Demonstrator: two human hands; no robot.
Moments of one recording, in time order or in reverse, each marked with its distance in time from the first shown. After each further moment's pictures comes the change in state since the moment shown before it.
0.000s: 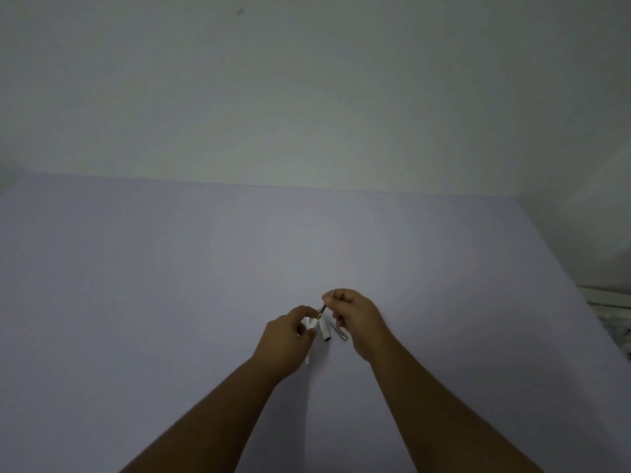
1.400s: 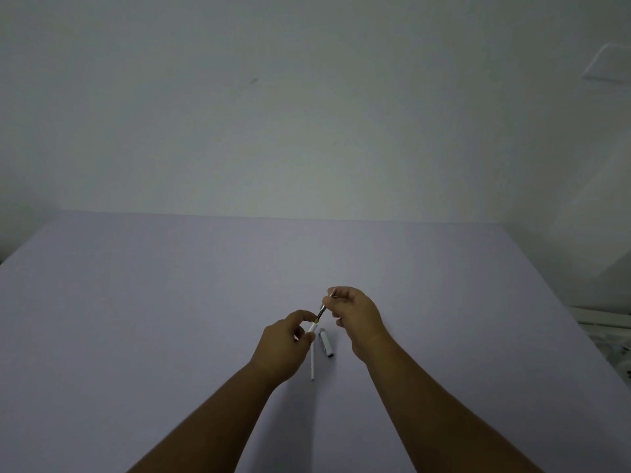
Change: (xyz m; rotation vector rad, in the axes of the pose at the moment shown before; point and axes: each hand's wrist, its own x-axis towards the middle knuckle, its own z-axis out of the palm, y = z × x) left_hand -0.025 0.028 -0.035 0.004 0.070 0.057; right_hand -0.031 -0.042 0.016 0.008 0.090 -0.145
